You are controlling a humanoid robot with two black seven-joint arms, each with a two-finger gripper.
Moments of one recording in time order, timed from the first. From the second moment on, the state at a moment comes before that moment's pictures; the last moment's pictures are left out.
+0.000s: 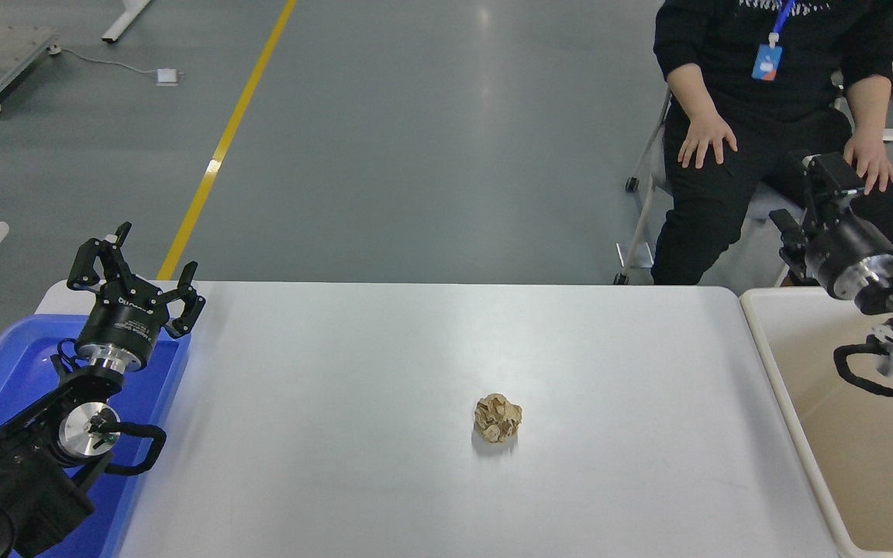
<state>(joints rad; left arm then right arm) -0.53 0.39 -0.87 -0.51 0.08 -0.53 -0.58 0.97 -0.56 0.20 0.50 -0.39 0.06 0.49</state>
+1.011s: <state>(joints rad) -0.53 0.39 -0.87 -0.51 0.08 -0.53 -0.58 1.56 -0.20 -0.51 0.87 -1.20 0.23 0.49</state>
